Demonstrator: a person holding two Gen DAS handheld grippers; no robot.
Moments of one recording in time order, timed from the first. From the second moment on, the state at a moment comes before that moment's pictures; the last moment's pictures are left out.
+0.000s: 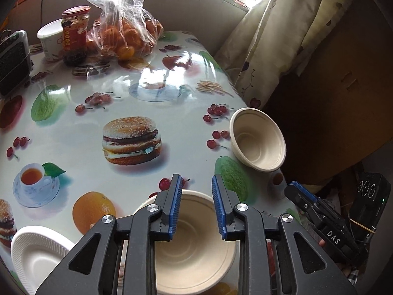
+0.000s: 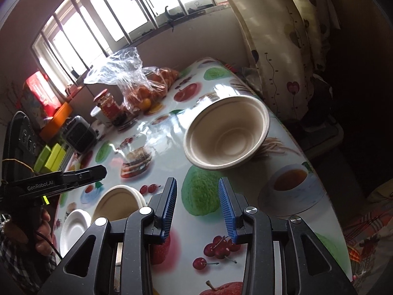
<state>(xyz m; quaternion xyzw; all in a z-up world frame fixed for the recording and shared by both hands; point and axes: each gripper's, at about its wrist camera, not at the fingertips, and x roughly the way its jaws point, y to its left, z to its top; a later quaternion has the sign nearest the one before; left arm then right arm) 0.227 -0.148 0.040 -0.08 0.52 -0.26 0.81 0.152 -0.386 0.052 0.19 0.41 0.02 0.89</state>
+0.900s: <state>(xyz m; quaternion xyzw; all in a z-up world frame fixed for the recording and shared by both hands) 0.287 -0.250 0.019 -0.06 0.55 -0.28 0.79 0.220 -0.464 0.038 0.18 0.42 -0.03 0.89</state>
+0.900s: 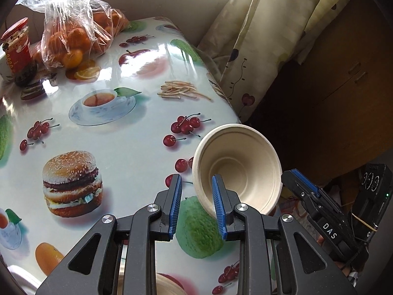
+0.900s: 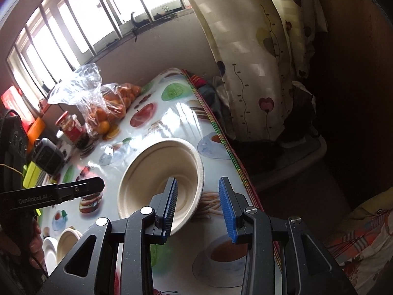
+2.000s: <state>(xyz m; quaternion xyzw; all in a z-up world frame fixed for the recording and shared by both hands) 0.296 -0.267 -0.013 -0.07 0.59 -0.28 0.75 0.237 -0.466 0.016 0.19 0.44 -0.02 0.88</state>
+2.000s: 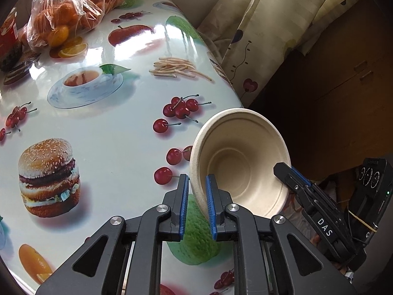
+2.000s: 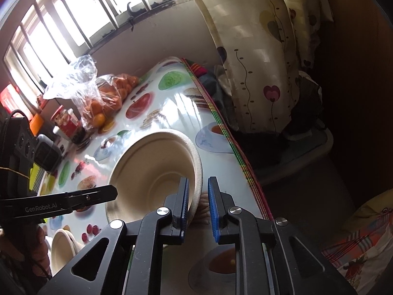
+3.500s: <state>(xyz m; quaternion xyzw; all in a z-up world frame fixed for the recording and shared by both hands) 0.271 -0.239 0.017 -0.06 0.56 -0.28 0.78 0.221 -0.438 0.038 0.19 0.43 0.00 0.89</state>
